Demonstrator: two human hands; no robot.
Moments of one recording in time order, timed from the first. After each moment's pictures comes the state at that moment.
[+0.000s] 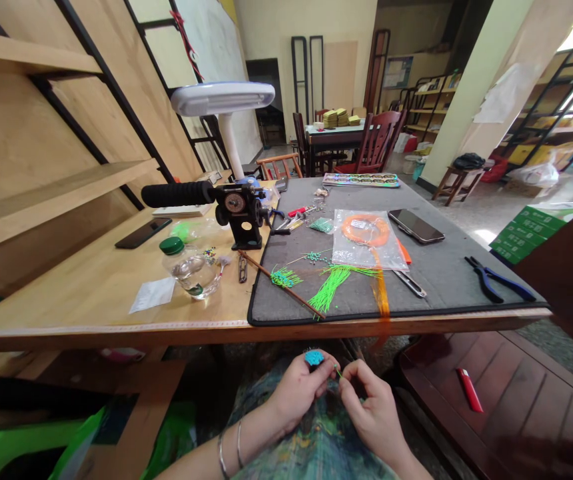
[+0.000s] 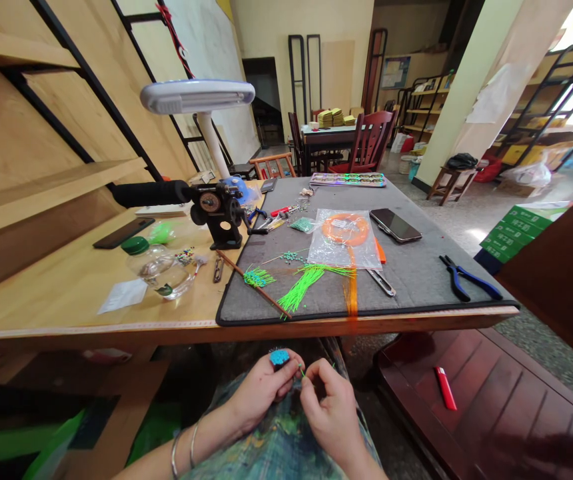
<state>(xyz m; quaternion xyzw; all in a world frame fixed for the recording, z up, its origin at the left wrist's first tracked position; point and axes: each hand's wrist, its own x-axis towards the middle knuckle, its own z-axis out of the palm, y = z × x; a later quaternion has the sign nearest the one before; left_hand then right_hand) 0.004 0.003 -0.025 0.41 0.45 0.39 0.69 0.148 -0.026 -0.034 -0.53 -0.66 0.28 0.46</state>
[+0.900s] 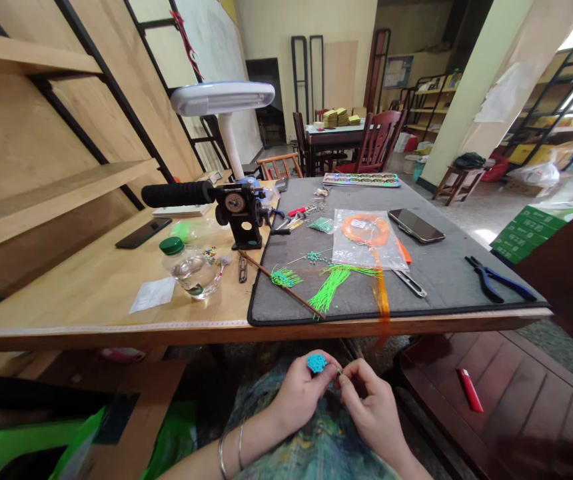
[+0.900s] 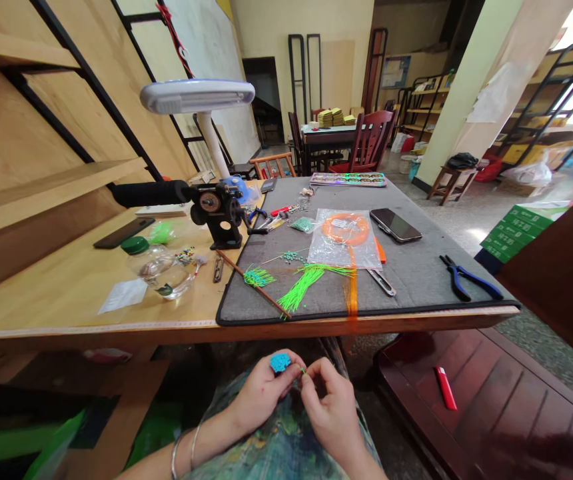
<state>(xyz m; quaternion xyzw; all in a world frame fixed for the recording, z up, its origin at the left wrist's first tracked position) 0.003 0.000 -0.025 0.53 0.44 0.40 0.60 0.148 -0.025 -0.044 -0.53 -0.63 0.34 0.46</state>
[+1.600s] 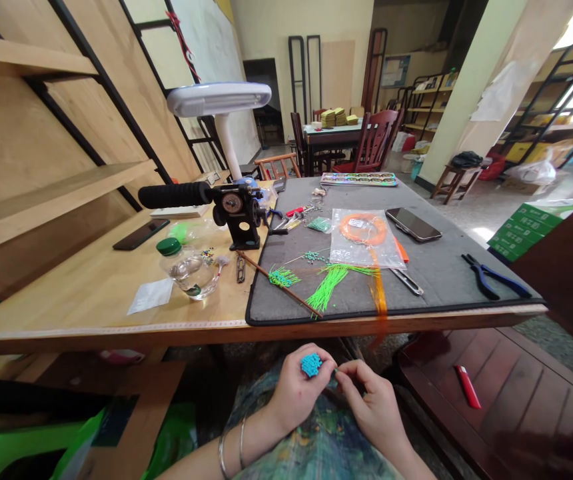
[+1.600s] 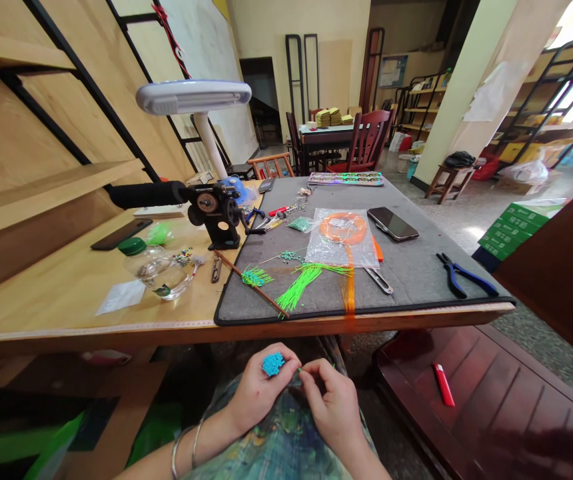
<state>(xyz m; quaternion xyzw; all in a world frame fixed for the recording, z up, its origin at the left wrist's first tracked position) 0.002 0.001 -0.015 0.62 0.48 0.44 0.44 0.156 -0.023 -0.047 -0.52 -0.67 0.29 0.45</state>
